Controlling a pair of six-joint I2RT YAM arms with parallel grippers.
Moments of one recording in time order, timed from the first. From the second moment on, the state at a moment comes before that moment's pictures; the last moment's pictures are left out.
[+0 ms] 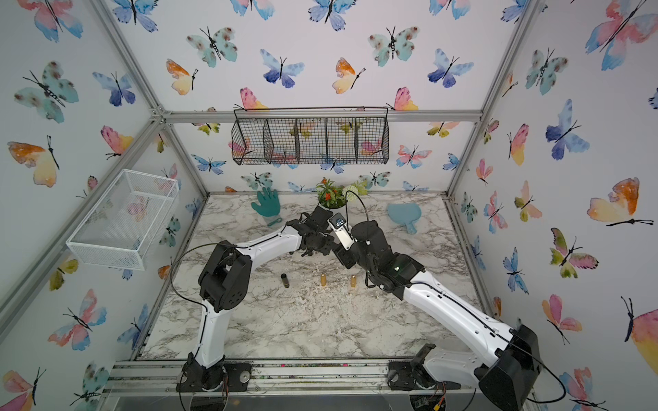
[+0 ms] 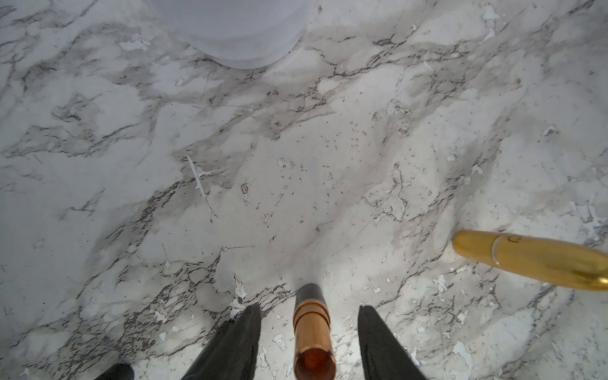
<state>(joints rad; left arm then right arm) -0.70 2.13 1.70 -0.58 -0.11 -0.24 0.79 1.20 1.07 -0.35 0.19 -0.18</state>
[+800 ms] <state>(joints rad) -0.85 2.26 1.99 -0.62 0.00 -0.23 0.79 1.03 1.22 -0.50 0.25 -0.11</state>
